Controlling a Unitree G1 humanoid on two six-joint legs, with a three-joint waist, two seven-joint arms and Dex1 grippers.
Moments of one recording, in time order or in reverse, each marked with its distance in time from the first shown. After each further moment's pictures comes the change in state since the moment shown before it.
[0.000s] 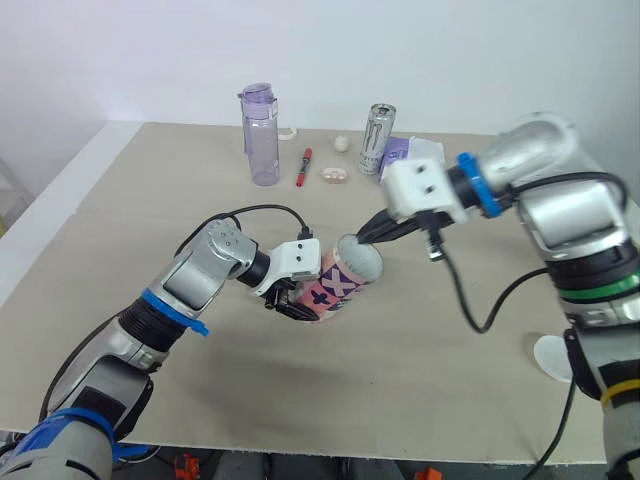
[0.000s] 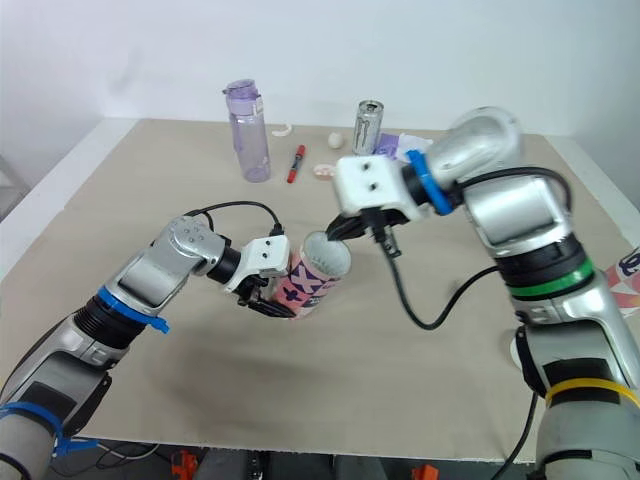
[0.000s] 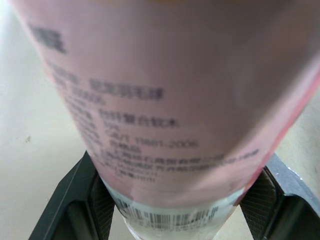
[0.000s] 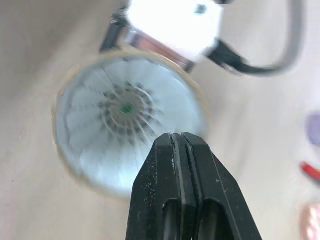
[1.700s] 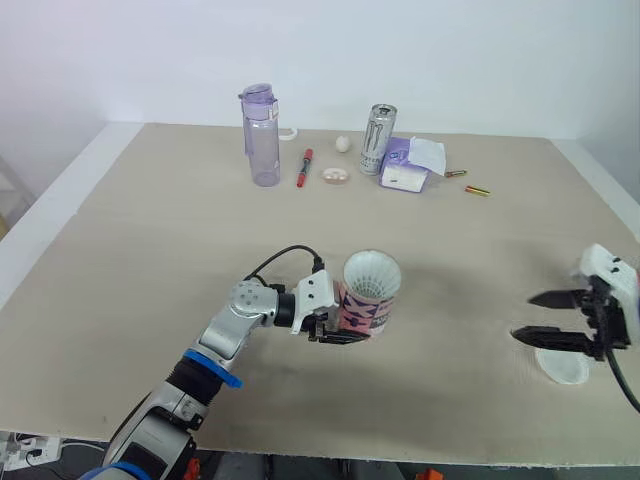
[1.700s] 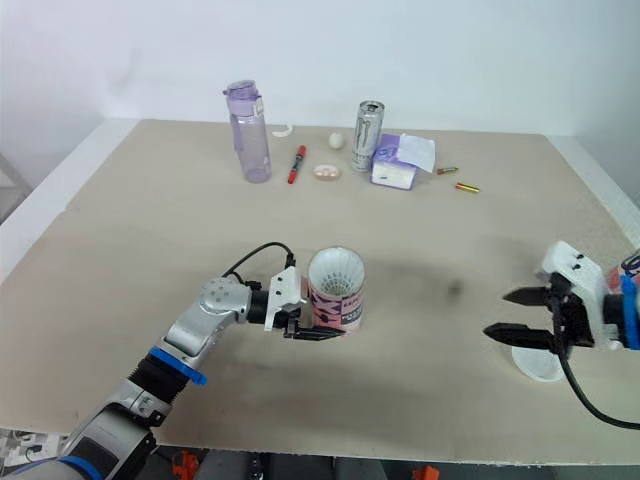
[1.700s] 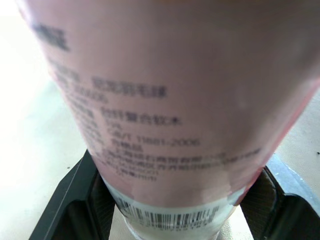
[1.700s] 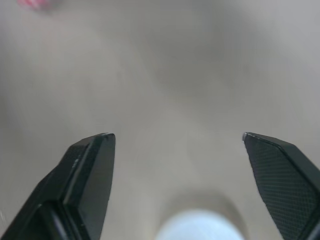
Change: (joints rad) left arm 0.291 -0.299 0.109 0.198 -0.079 -0.539 0.188; right arm 1.094 -0.479 -0.732 0.055 0.277 0.258 -0.213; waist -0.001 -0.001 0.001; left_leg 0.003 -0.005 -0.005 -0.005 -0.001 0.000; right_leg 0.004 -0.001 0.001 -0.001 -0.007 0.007
